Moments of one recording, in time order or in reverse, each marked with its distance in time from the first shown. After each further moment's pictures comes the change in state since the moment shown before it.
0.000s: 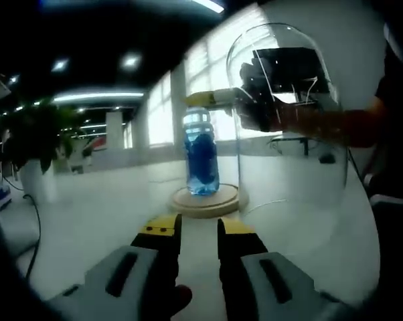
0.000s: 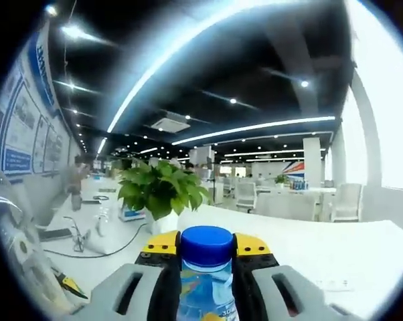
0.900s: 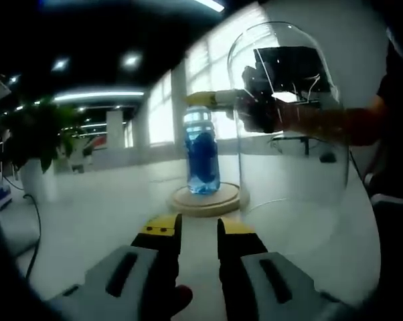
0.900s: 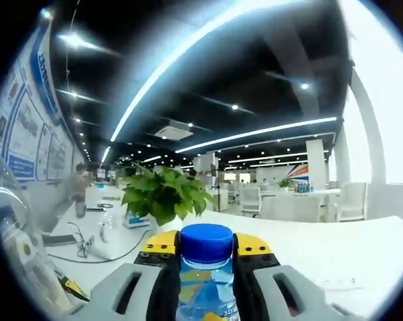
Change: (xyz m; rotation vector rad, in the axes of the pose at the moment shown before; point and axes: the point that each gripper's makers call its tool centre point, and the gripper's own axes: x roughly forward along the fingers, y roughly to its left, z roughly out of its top) left arm 0.001 0.000 -0.002 -0.001 0.009 0.000; right arm 0.000 -0.002 -0.002 0.043 -0.047 0.029
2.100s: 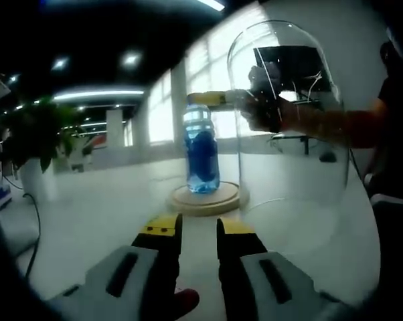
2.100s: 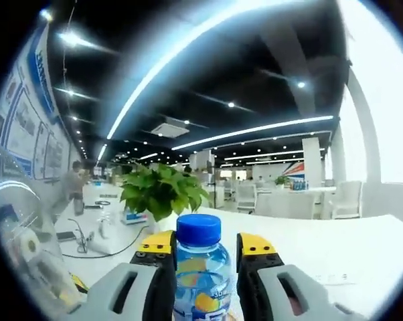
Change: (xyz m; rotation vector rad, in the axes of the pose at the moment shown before) left arm 0.000 0.001 -0.001 -0.002 0.006 -0.002; right arm -0.024 -0.004 -0.002 -0.011 0.021 -0.020
